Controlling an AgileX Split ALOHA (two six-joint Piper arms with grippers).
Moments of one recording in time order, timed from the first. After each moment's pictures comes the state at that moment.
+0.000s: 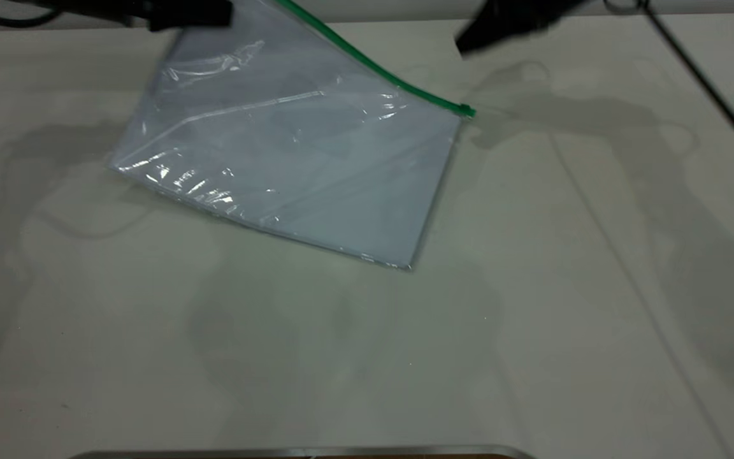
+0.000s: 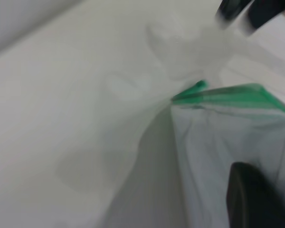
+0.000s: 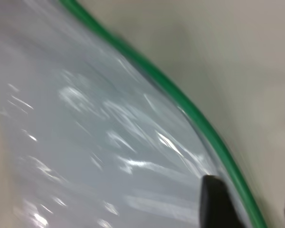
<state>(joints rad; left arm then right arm) 0.04 2.62 -1.83 -1.38 1.01 1.80 0.11 2.62 -2.07 1.04 0.91 -1.24</state>
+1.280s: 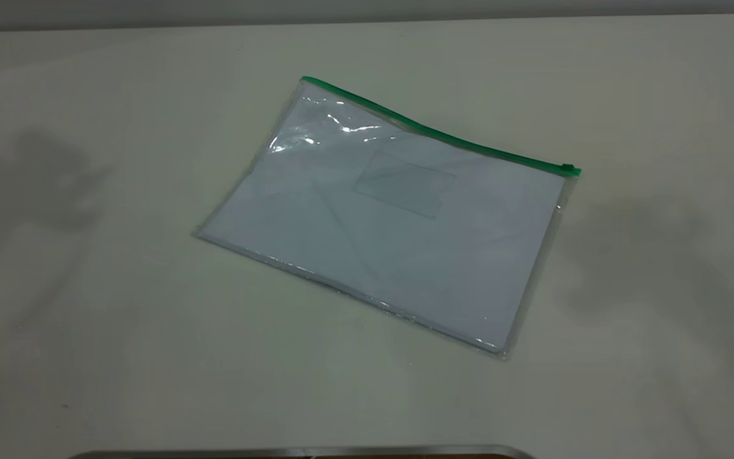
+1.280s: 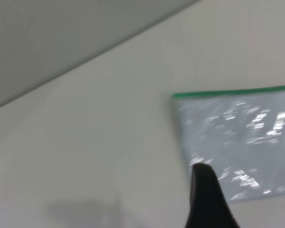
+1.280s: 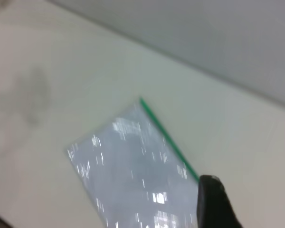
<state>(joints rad) 0.14 1.64 -1.83 -0.53 1.17 0.66 0.19 1.37 -1.76 0.33 1.23 -0.30</state>
